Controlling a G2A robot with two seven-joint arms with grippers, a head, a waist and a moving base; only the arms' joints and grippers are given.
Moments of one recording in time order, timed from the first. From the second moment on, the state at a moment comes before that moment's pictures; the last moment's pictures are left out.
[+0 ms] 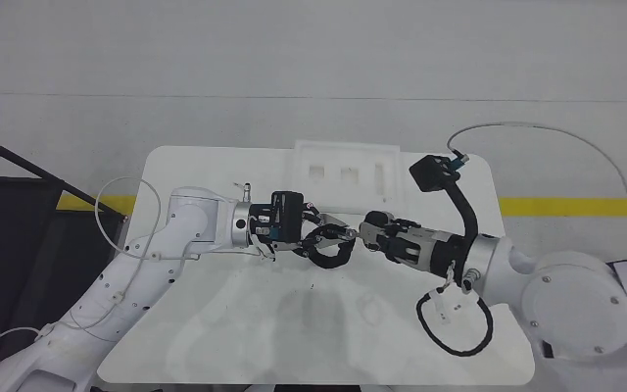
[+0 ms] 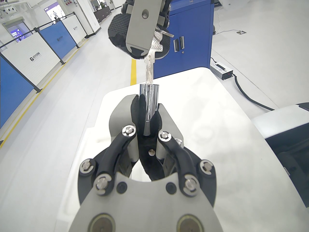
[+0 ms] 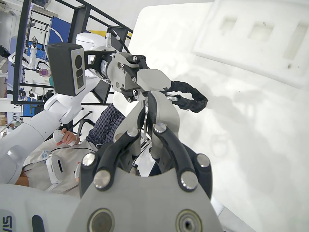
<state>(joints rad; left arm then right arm) 0.74 -0.93 -0.85 -1.67 1.27 -0.95 0.26 -0.97 -0.92 1.23 -2.35 -0.17 0.59 1.03</state>
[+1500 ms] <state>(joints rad) 0.75 -0.92 -0.88 -1.72 1.11 -1.01 0.05 -1.06 -0.89 1.39 -2.35 -0.13 0.23 1.09</state>
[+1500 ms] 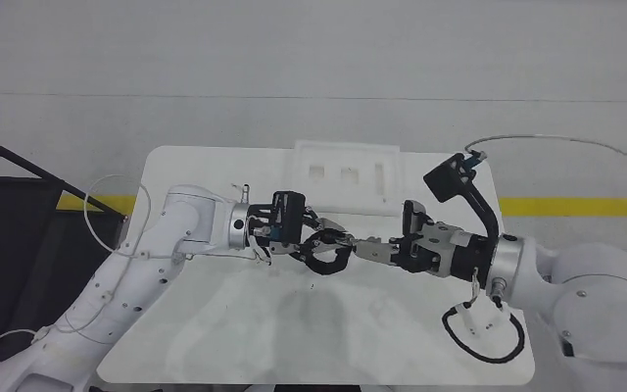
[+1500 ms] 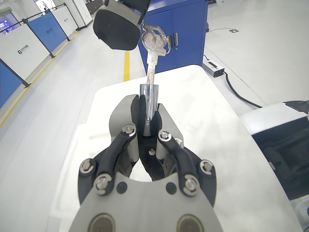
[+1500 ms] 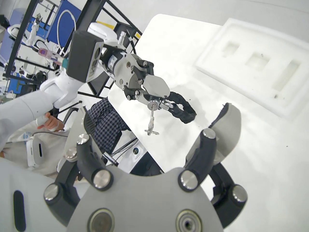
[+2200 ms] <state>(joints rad) 0.68 -0.85 -0.91 -1.84 0.65 -0.95 -0.55 -1.26 -0.87 1.53 -2.35 -0.19 -0.21 1.09</state>
